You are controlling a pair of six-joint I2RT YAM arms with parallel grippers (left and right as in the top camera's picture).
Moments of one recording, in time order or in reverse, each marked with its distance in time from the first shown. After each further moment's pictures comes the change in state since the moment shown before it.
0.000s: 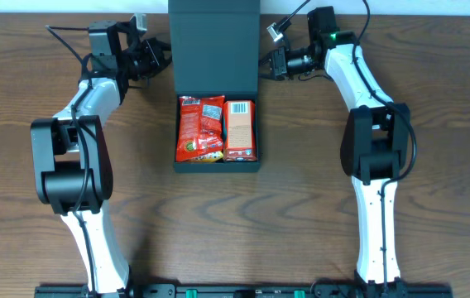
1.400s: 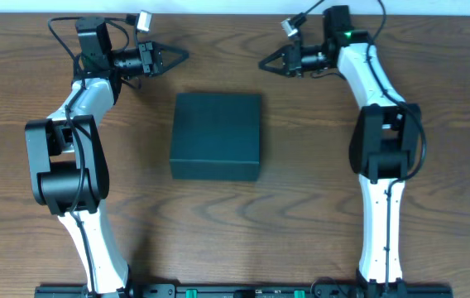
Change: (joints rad) left arm 0.032 0.000 0.000 0.145 0.494 -0.005; right arm -0.084 0.000 0.002 -0.006 -0.051 0.032
